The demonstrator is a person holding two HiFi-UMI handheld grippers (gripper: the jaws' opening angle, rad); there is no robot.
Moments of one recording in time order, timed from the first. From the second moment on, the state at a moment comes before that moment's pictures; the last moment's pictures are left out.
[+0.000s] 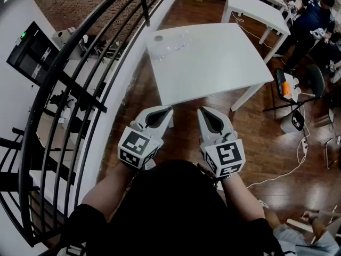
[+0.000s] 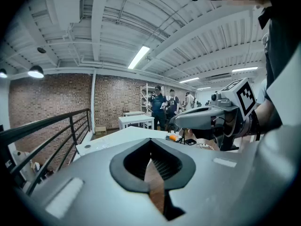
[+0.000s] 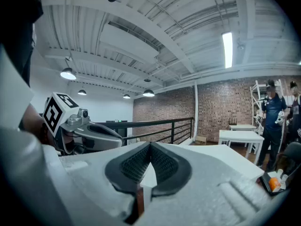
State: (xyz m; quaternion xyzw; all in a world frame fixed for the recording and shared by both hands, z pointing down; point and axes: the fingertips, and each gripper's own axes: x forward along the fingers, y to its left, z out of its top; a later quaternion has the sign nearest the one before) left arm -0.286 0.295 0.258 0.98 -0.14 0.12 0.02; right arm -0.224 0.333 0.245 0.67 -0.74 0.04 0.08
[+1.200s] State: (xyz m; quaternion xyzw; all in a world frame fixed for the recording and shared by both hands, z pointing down) left arm -0.202 0.290 0.285 0.97 -0.17 0.14 0.05; right arm -0.132 0.327 0.260 0.64 -0.76 0.07 0.09
